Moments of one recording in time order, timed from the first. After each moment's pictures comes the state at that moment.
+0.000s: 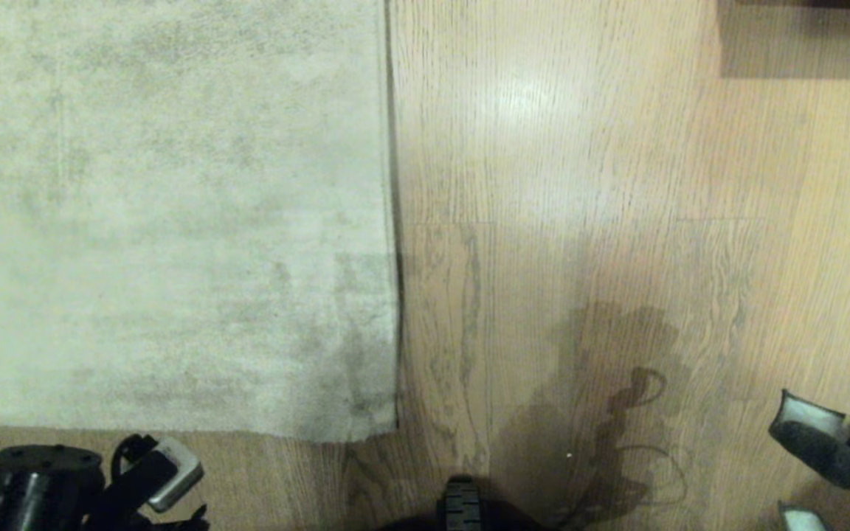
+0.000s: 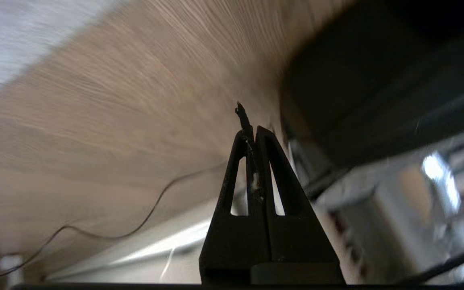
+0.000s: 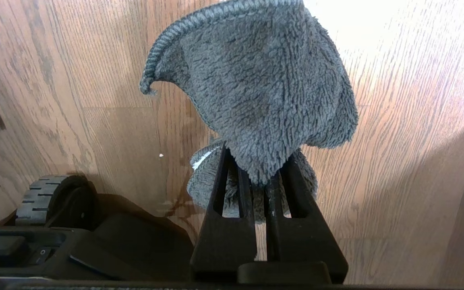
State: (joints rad) left arm -0.24 1.44 -0.03 -0.53 -0.03 0.30; right arm 0.00 0.00 -0.01 0.03 0.00 -0.02
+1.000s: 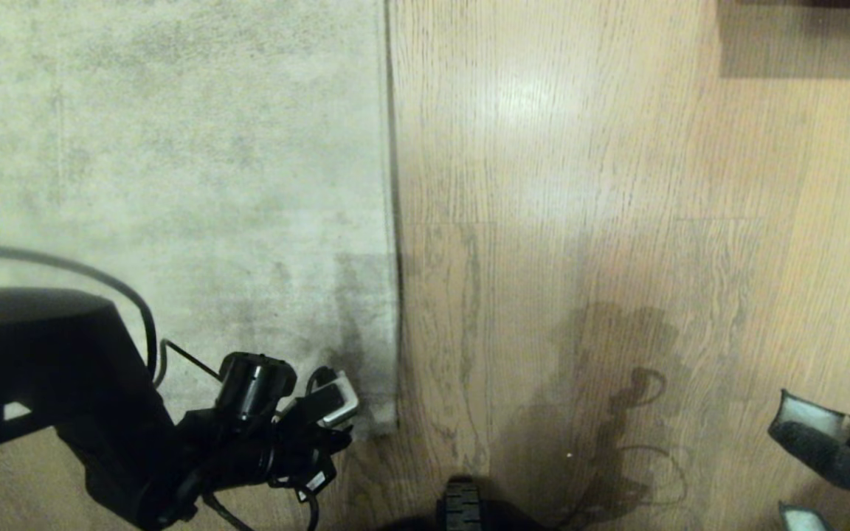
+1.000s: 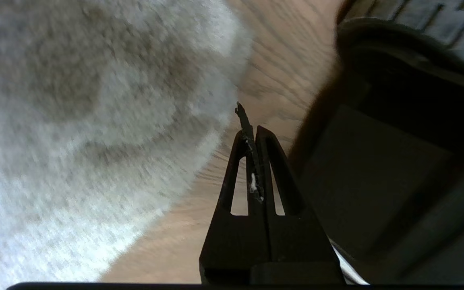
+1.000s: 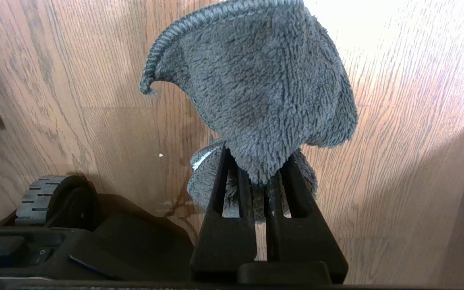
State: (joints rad) left arm -0.38 2.08 -0.47 -0.80 -0.25 0.60; right arm 0.00 0.00 -0.01 0.03 0.00 -0.02
